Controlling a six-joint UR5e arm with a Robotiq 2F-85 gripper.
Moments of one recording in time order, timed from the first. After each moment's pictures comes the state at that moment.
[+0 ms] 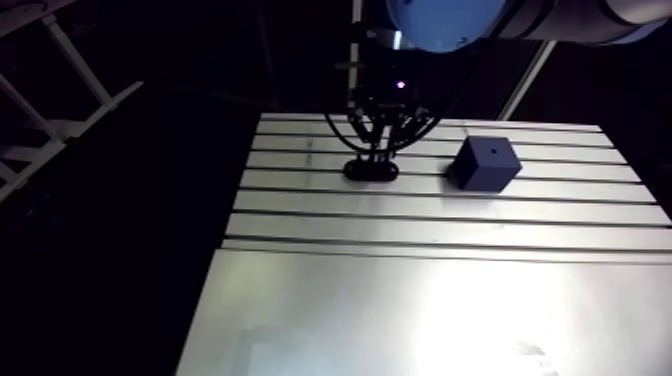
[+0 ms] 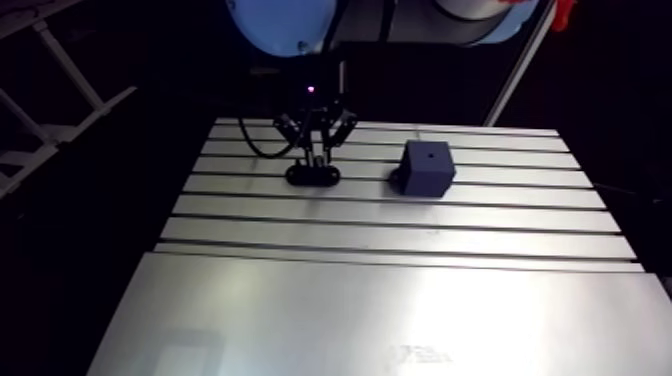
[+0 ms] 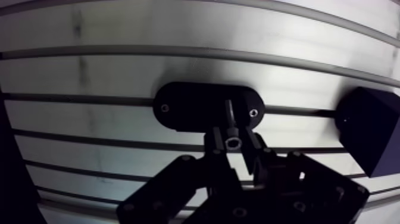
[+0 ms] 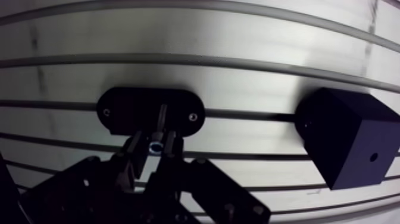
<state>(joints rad) 0.02 -1.12 1.76 -2.11 -1.58 -1.63</state>
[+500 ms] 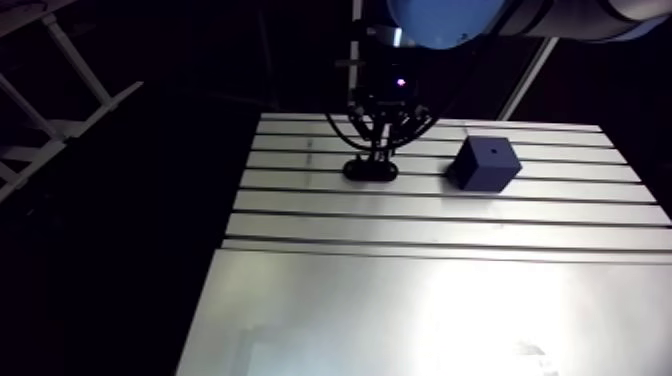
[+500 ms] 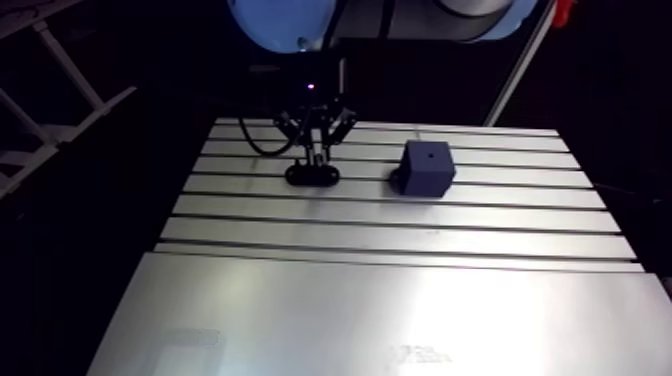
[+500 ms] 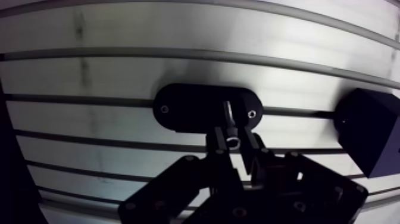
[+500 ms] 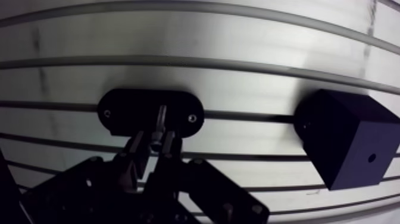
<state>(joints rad) 0.02 -1.12 1.76 -2.11 -1.58 -1.63</state>
